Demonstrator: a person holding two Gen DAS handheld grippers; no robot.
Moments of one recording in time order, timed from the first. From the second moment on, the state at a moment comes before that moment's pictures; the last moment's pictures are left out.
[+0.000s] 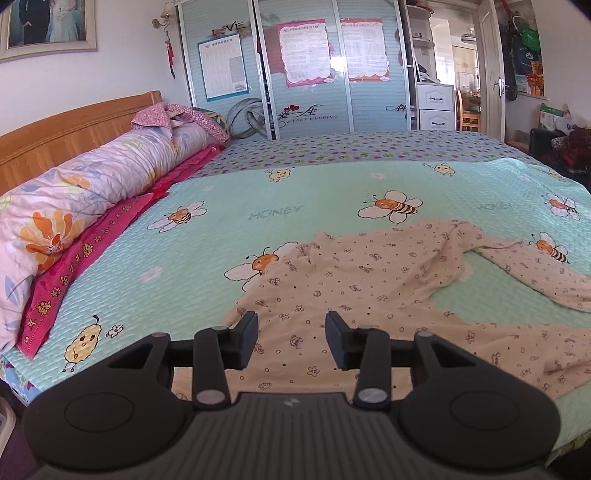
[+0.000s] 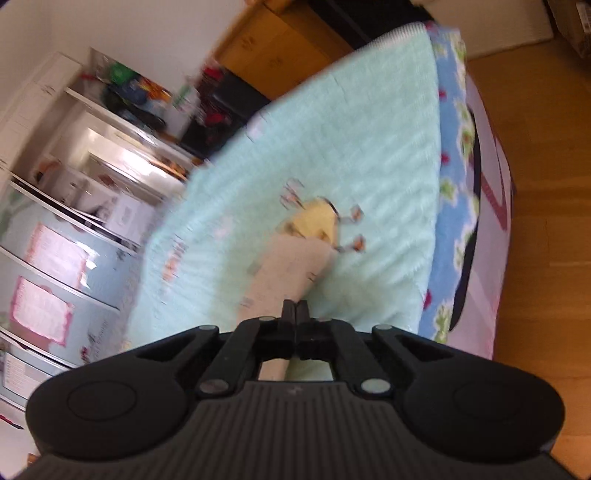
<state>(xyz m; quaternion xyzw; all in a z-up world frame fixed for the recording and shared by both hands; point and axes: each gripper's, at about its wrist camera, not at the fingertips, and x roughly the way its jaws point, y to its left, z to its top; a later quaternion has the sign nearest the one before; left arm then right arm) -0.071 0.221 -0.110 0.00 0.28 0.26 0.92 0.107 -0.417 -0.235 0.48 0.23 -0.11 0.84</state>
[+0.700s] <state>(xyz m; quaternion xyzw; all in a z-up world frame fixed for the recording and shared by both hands) -0.084 0.243 -0.119 -0.02 0.30 0.28 0.91 0.065 -0.428 -0.202 0.37 0.26 -0.13 0.88</state>
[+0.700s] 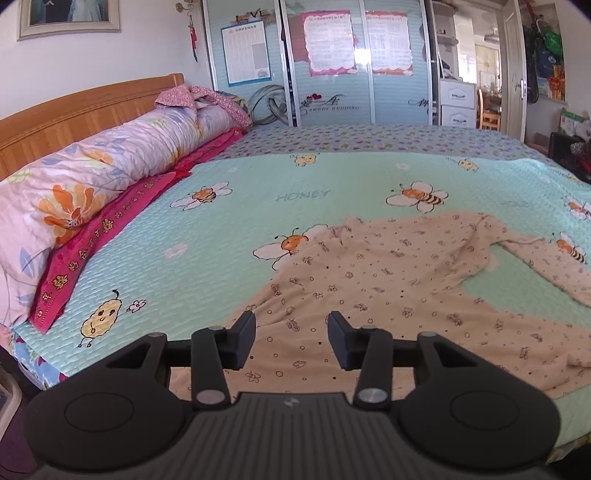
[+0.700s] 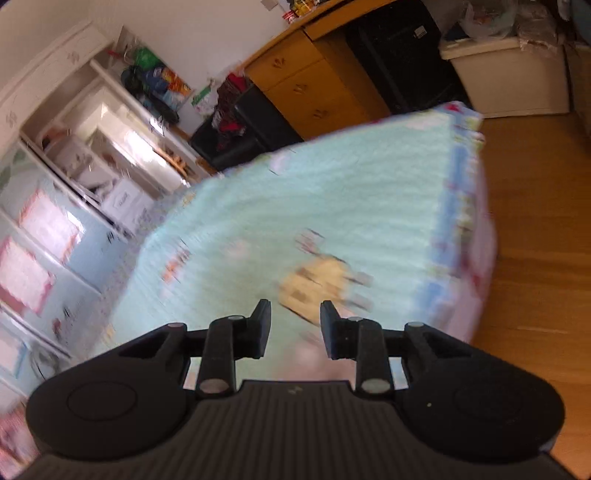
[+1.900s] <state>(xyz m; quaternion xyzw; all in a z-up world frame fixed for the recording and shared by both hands) -0.069 0.207 -0.110 0.01 0.30 0.26 0.92 0.194 -0.308 -0.183 -0.02 0.34 0.08 0.94</state>
